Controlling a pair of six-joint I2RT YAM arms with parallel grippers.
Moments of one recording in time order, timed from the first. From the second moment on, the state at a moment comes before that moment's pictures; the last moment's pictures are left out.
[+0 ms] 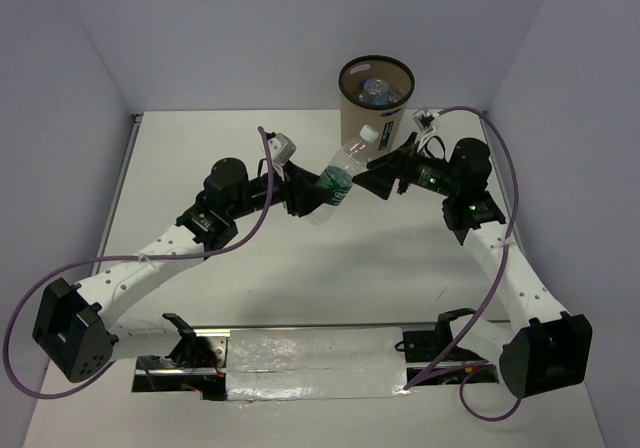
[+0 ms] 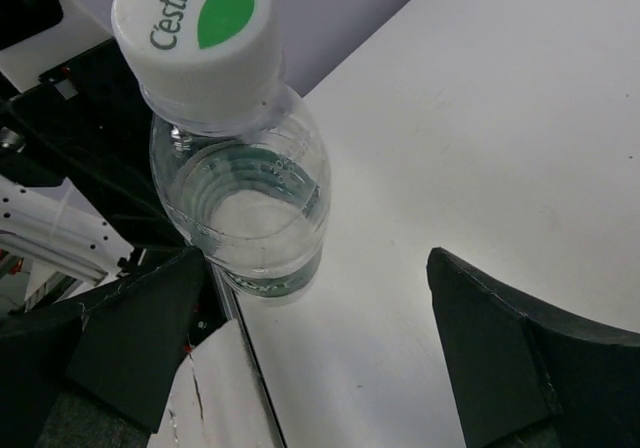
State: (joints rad) left arm -0.65 1.20 0.93 0.27 0.44 -0.30; right arm 0.17 1.07 0.89 0.16 -0.90 0.51
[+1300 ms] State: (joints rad) left arm -0.59 0.74 0.77 0.04 0.22 -0.19; right arm 0.20 1.63 1.68 0.16 -0.53 0.23
